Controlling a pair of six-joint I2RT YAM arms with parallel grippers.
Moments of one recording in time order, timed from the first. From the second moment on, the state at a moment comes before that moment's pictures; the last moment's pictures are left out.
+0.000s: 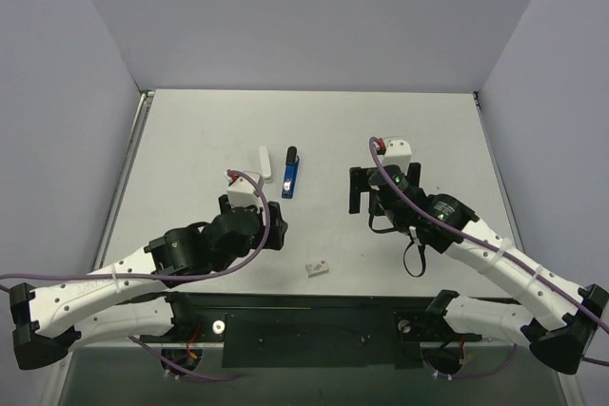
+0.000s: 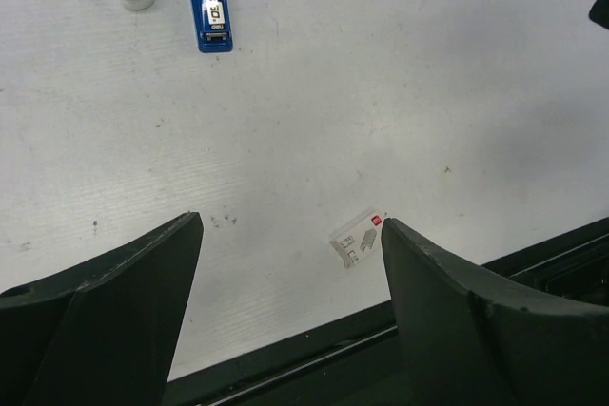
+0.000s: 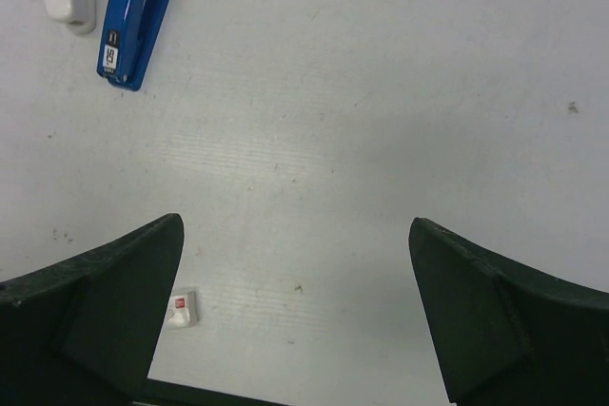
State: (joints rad) left arm -1.14 0.87 0.85 -0.59 -0.57 -0.70; right arm 0.84 1.06 1.00 -0.68 0.53 0.48
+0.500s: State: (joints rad) left arm -1.14 0.97 0.99 -0.59 -0.73 -0.65; right arm 0.79 0.95 1.07 -0.72 0.60 0.41
